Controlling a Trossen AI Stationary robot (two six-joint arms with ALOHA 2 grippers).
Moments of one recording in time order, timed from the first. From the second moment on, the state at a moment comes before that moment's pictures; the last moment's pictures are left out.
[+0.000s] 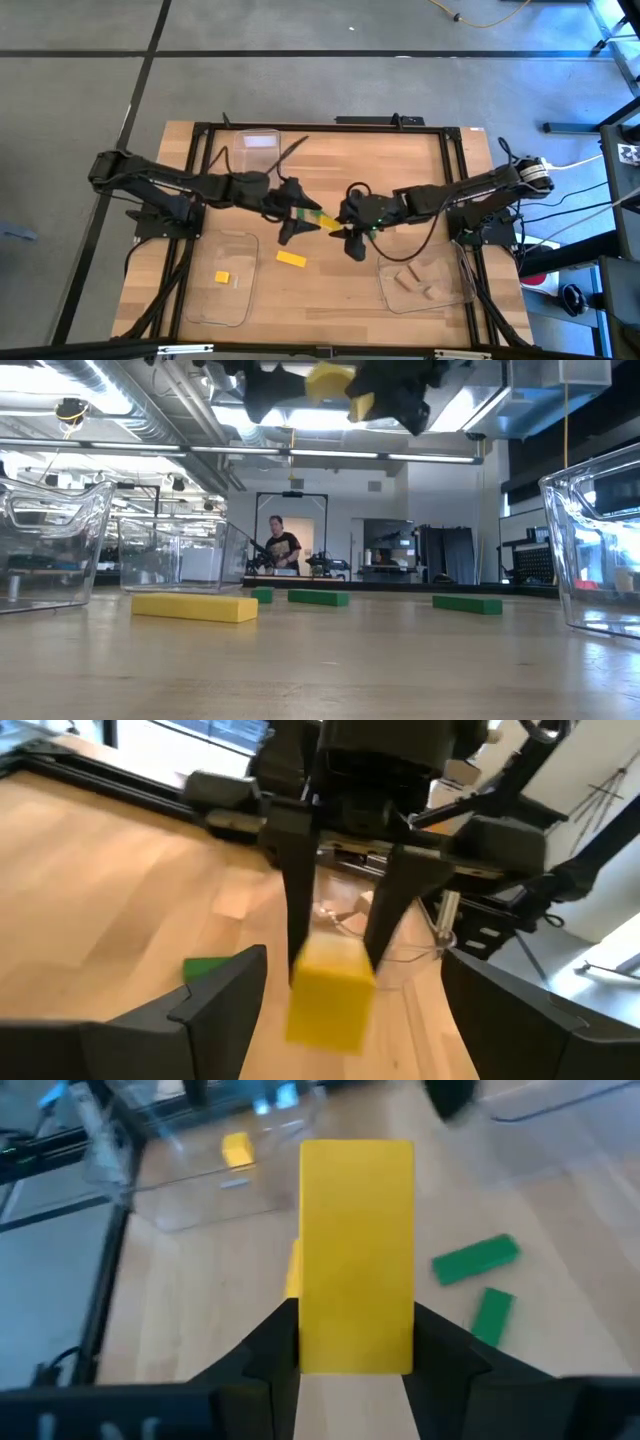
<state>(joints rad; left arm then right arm) -0.08 1.31 0.87 0.23 0.05 -0.39 0.21 1.51 1.13 -0.26 0.10 0.39</state>
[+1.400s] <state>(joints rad) -0.09 1.30 0.87 0.07 0.10 -0.39 0.21 1.51 1.15 -0.26 0.01 0.42</state>
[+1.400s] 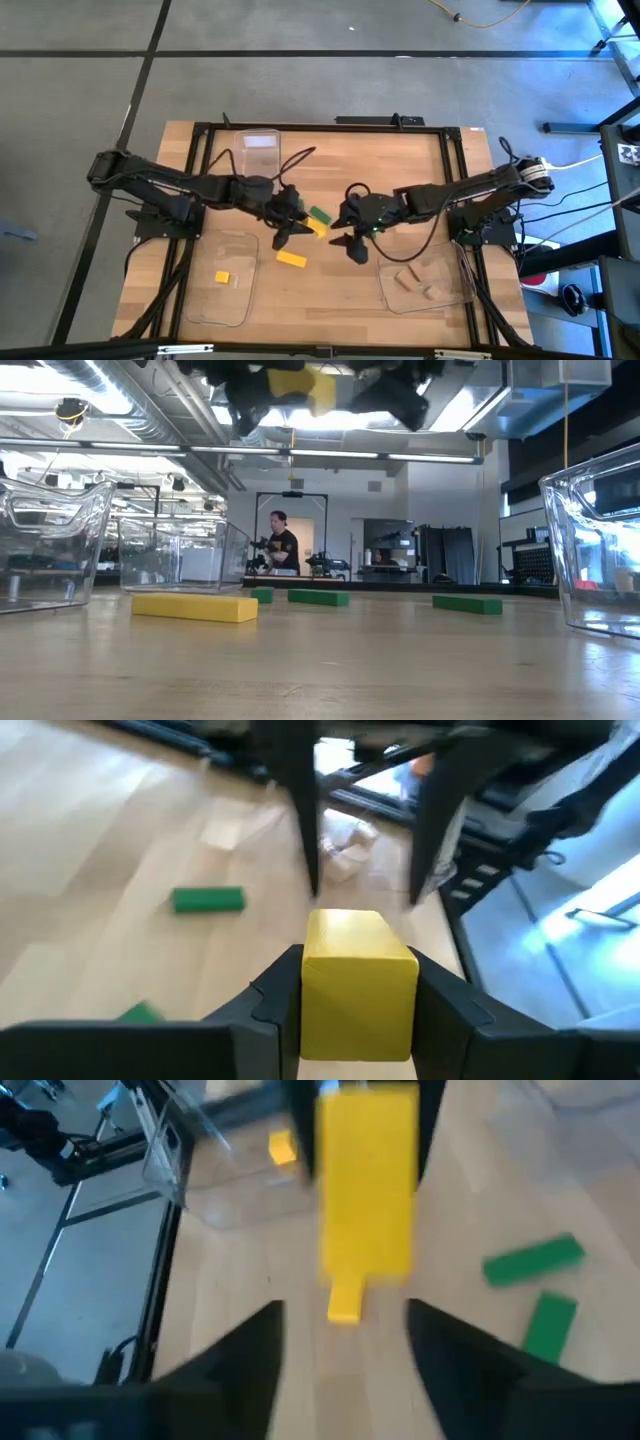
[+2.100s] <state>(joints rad) -0.20 0.70 0.56 0.11 -0.26 -0.46 0.30 1.14 0.73 -0.11 0.15 0.80</state>
